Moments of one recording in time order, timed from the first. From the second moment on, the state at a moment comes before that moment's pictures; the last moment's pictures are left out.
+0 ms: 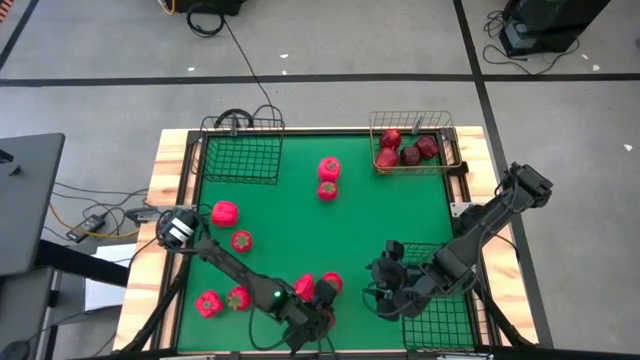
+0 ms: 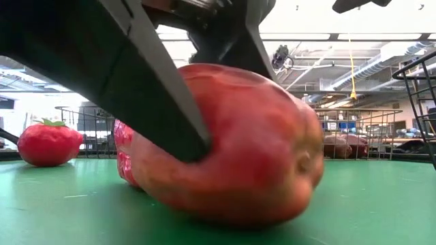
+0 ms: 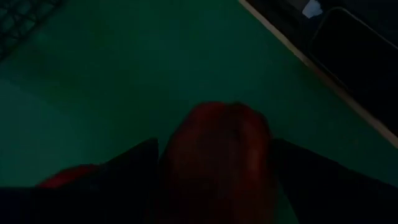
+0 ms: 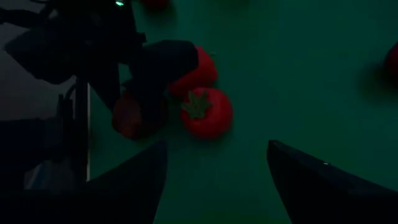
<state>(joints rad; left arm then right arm) -0.59 2.12 1.52 -0.34 -0.22 0.17 0.69 1.55 1.24 -0.68 0.51 0.81</state>
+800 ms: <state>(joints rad) -0.58 2.11 1.87 -0.58 -0.78 0.10 0.74 1.55 1.10 -0.39 0.78 1.00</state>
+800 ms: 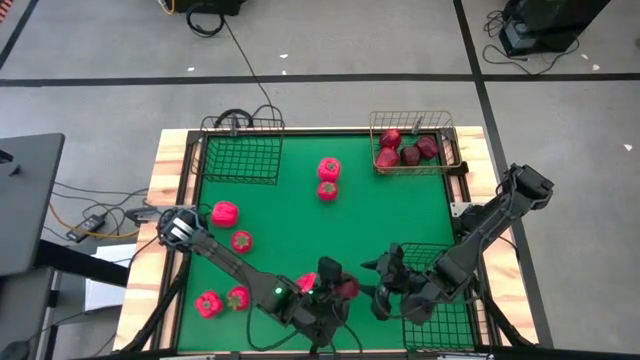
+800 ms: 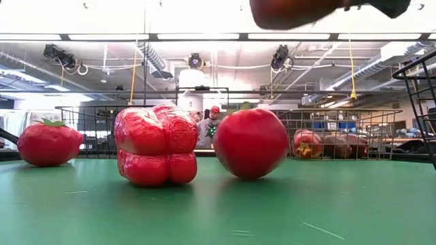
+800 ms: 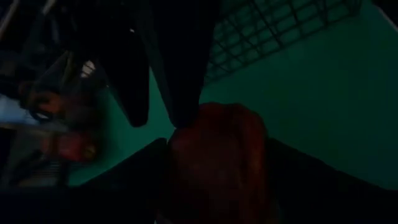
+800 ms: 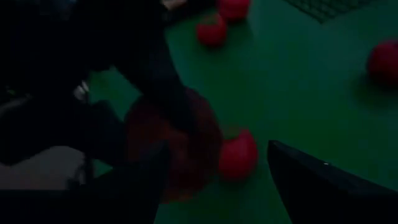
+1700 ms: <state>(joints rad) -0.59 2.11 1.93 -0.51 -1.03 0.26 0.74 1.42 1.10 -0.28 0.72 0.85</state>
